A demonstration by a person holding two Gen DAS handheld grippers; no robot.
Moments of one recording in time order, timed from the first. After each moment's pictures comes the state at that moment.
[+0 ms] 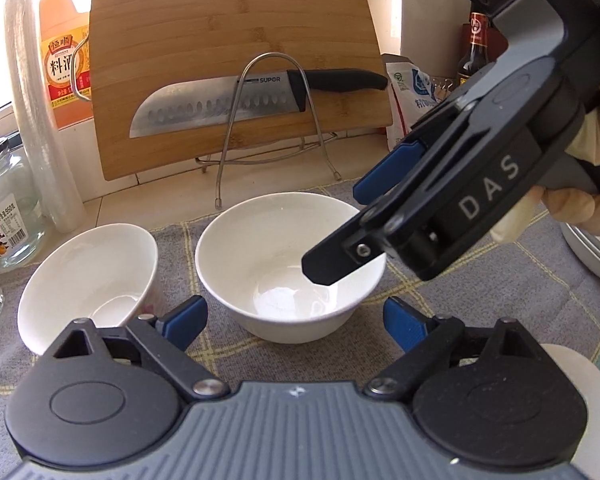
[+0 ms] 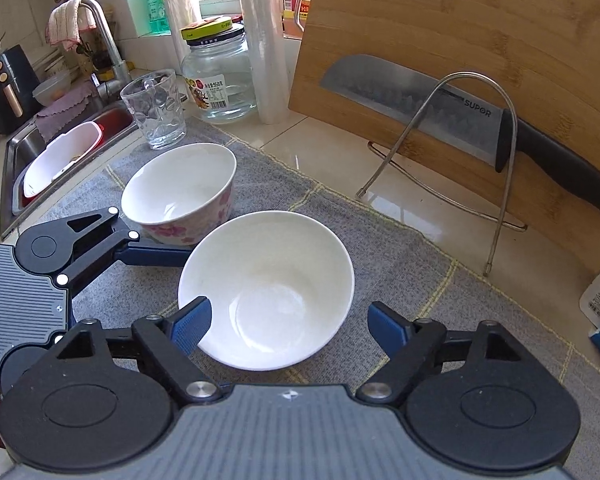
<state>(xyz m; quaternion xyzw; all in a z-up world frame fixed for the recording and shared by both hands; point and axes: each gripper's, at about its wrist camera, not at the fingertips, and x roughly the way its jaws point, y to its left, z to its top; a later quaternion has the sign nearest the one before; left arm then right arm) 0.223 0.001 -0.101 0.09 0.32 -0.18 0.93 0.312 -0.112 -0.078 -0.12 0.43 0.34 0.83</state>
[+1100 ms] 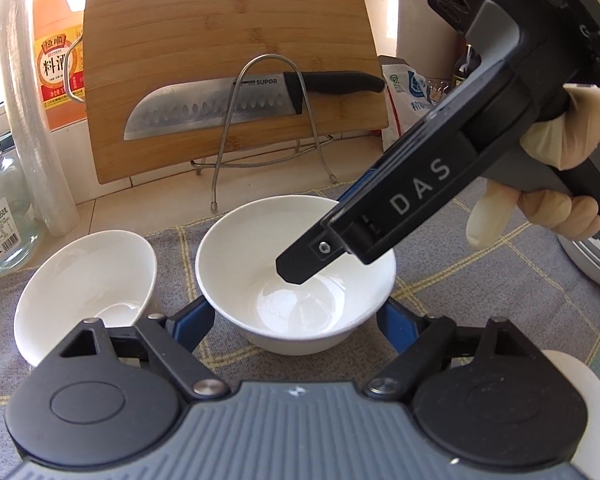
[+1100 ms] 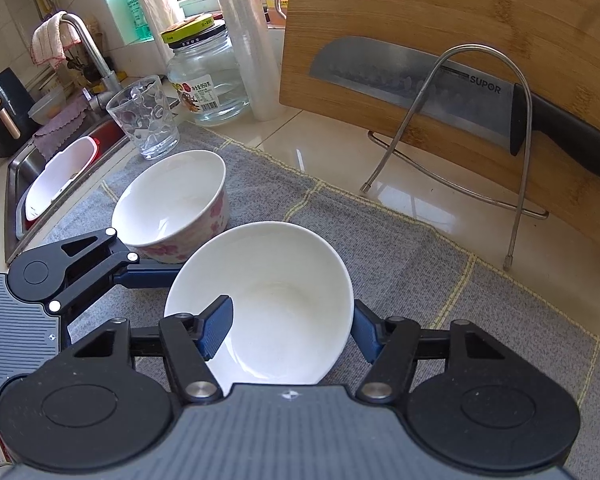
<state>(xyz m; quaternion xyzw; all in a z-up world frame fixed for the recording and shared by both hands) 0.227 0.003 -0.096 0.09 0.32 -0.20 0.92 0.329 -0.109 -0.083 -0.08 0.46 0.34 0.82</state>
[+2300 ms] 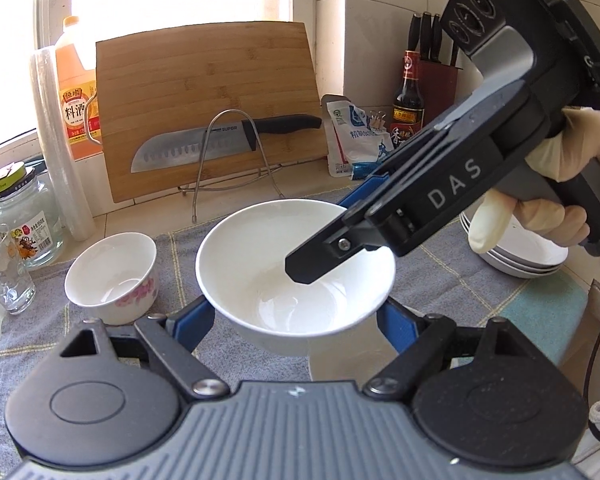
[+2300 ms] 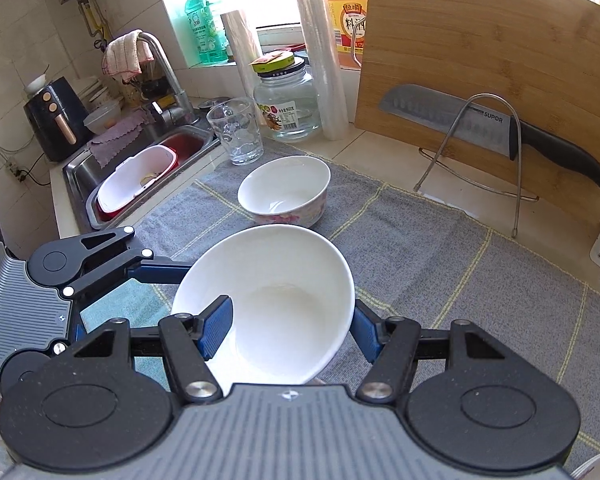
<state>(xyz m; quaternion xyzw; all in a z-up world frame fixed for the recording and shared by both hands) 0.111 -0.004 -0.039 0.08 0.30 -0.21 0.93 0.206 -0.134 -0.022 -0.06 0.42 0.38 0.83</state>
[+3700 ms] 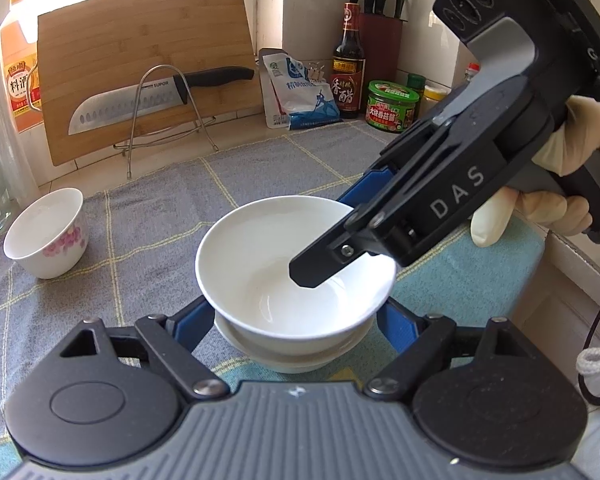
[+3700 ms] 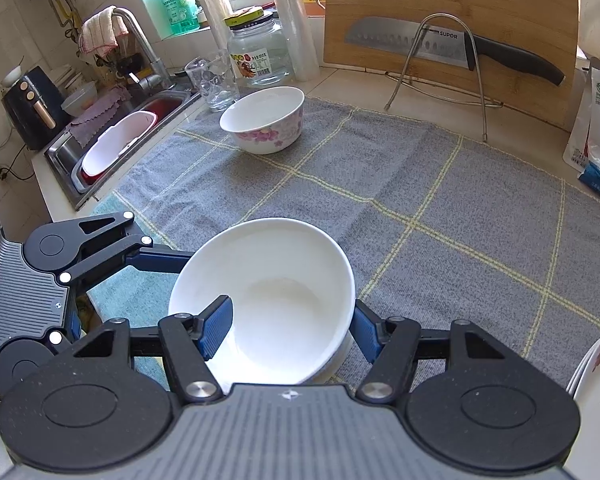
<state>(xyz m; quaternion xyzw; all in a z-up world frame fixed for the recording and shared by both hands) 0.084 -0.033 -0.065 0.10 0.35 -0.27 0.89 0.158 -0.167 -0.057 -0.05 0.46 0.34 0.82</state>
